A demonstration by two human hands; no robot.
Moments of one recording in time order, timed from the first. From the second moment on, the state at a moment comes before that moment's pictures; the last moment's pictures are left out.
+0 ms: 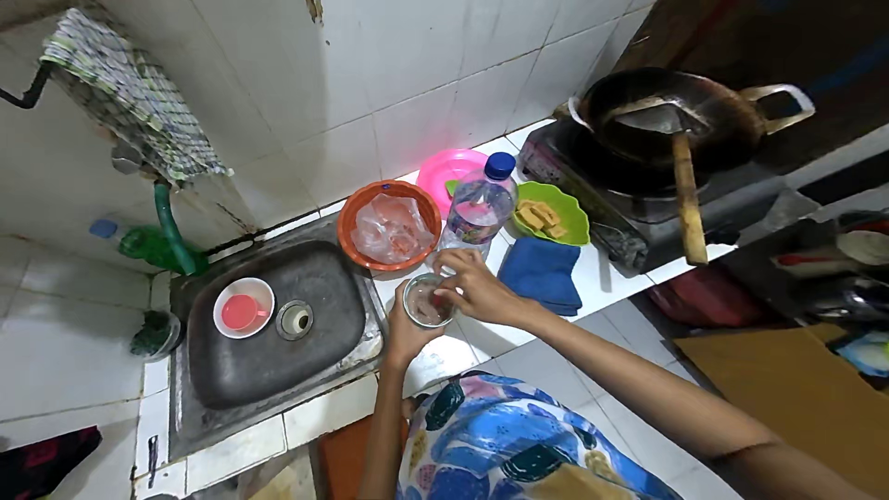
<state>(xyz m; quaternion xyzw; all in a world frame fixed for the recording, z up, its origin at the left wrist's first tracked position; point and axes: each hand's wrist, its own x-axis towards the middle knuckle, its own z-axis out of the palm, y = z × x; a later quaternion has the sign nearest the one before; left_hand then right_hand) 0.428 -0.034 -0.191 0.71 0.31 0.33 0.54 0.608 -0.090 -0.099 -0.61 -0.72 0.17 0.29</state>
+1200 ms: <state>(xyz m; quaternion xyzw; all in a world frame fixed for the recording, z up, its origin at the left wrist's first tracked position) 0.428 -0.034 -0.193 0.70 0.28 0.35 0.55 0.616 -0.083 0.001 -0.45 -0.88 0.00 0.16</state>
